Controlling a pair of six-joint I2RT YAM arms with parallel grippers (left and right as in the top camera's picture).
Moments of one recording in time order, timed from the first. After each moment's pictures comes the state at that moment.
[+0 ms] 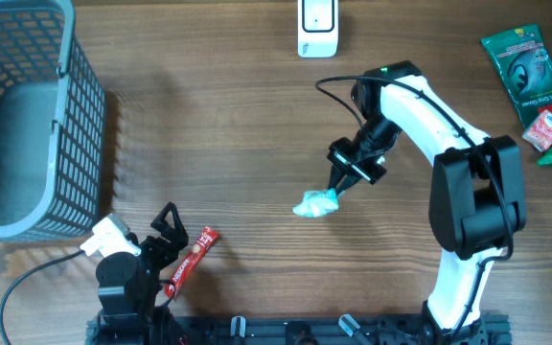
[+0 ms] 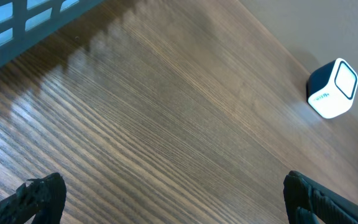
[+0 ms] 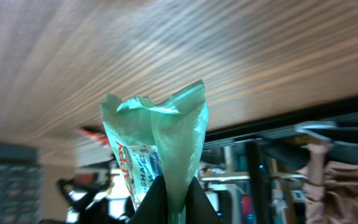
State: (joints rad) left arm 0.05 0.01 0.19 -0.70 -0.03 -0.68; right arm 0.28 2.07 1.53 -1.52 -0.61 0.86
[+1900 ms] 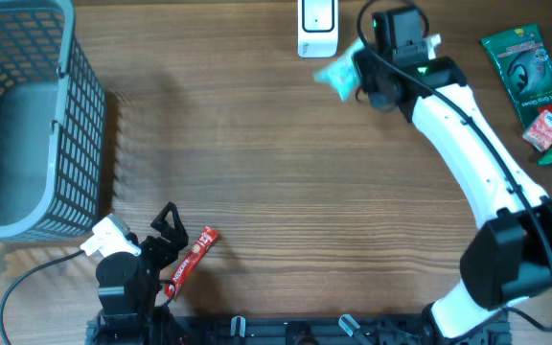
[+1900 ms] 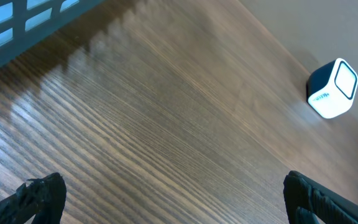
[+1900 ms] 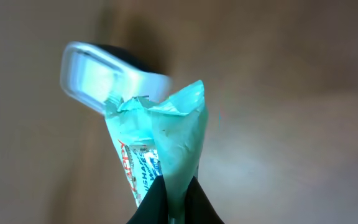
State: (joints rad) left arm 0.05 0.01 0.19 -0.70 -0.03 -0.68; right arm 0.28 1.79 1.53 -0.58 0.08 1.38
